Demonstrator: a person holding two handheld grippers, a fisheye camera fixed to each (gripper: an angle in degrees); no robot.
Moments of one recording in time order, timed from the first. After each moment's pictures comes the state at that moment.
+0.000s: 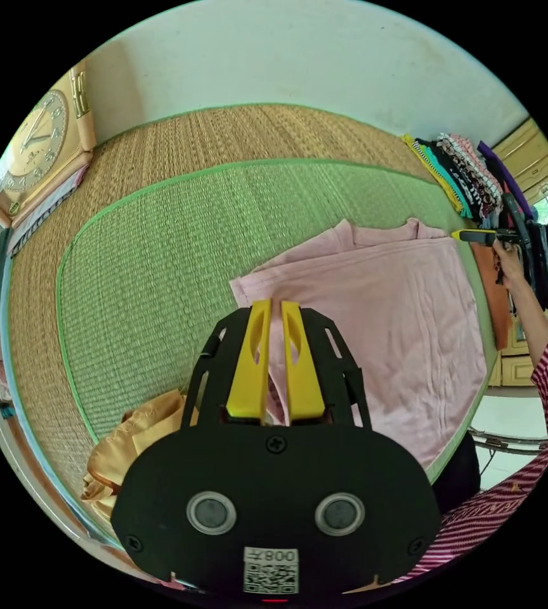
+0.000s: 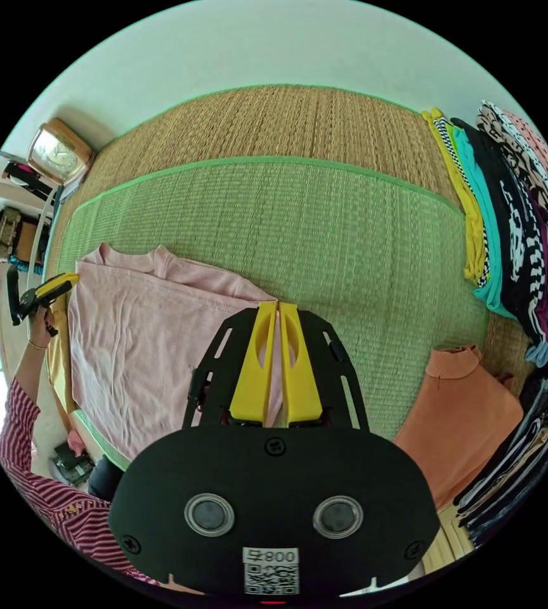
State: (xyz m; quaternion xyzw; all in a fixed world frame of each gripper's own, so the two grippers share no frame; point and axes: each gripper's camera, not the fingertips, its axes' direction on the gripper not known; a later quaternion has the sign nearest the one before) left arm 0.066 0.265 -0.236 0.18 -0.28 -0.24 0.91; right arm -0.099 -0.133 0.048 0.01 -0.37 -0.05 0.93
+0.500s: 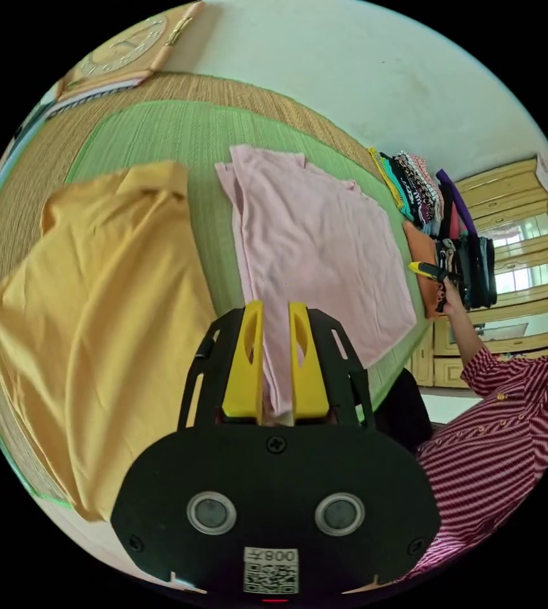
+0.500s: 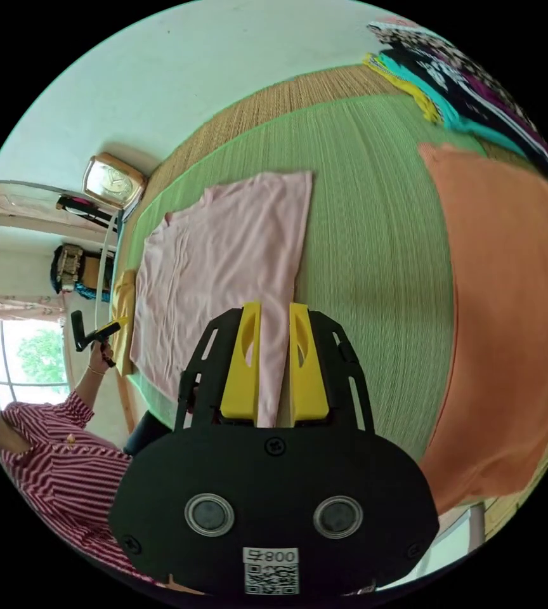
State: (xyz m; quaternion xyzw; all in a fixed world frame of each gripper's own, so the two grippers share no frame) left arm 0.114 0.367 -0.174 0.24 -0.11 -0.30 0.92; right arm -0.042 0.159 0.148 0.01 -0.54 0.03 0.84
